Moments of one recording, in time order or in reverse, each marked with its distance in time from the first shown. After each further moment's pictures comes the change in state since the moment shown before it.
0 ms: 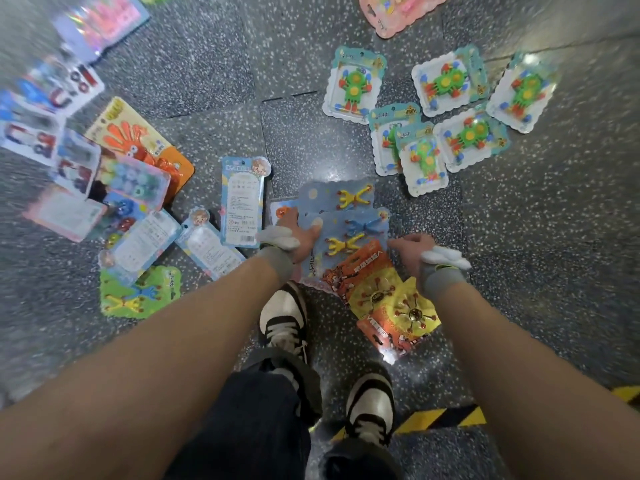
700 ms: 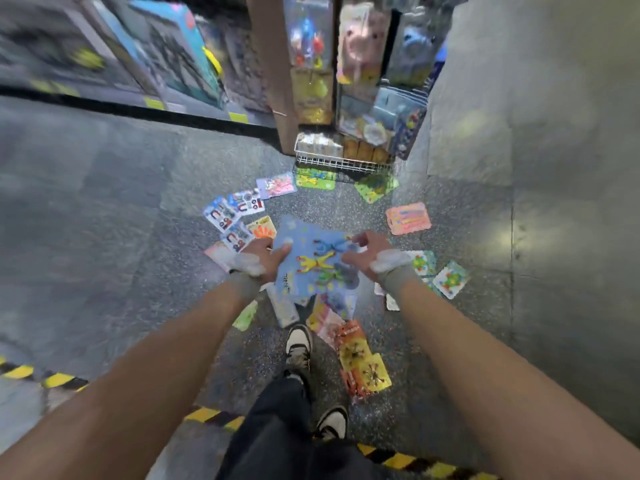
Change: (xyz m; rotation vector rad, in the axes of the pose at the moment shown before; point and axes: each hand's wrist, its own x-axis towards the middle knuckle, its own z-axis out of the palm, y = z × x) left_hand -0.436 0.200 -0.298 -0.217 0.438 0.052; right_hand -0.516 -0.242 -0.105 -0.668 -0.178 -0.870
